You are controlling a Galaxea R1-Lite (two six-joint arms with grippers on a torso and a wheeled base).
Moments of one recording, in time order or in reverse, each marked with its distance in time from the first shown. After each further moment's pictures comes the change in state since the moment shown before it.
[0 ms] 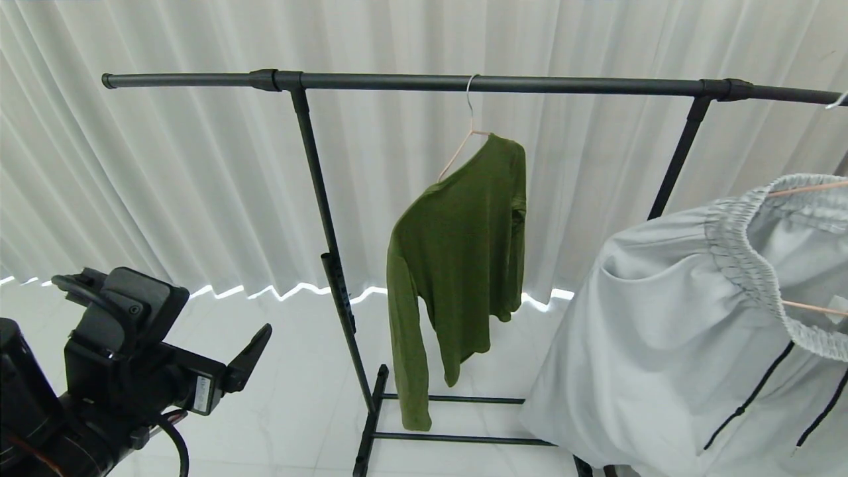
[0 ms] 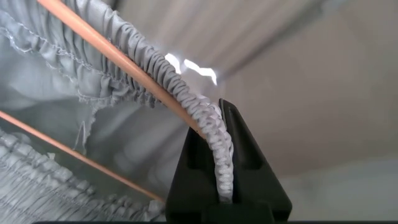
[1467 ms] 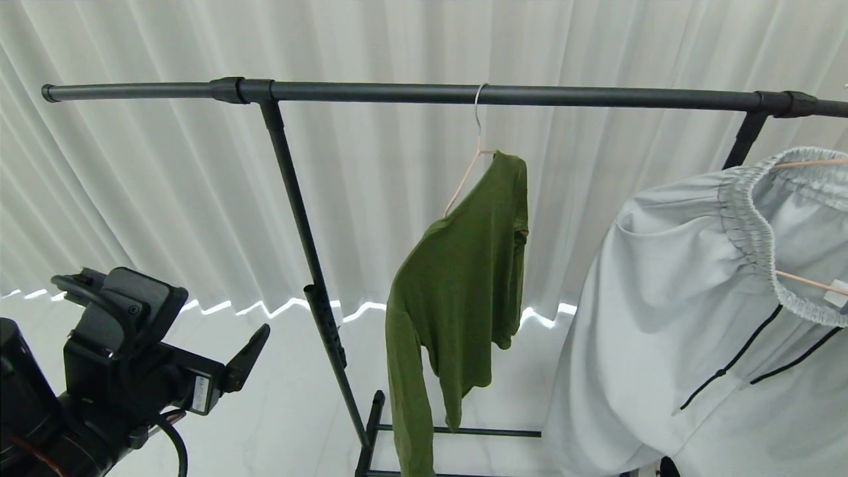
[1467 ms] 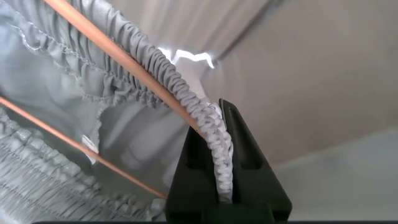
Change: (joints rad) left arm 0.005 0.000 -0.003 0.000 0.000 0.004; right arm -0.016 0.098 -0.067 0.012 -0.062 0.179
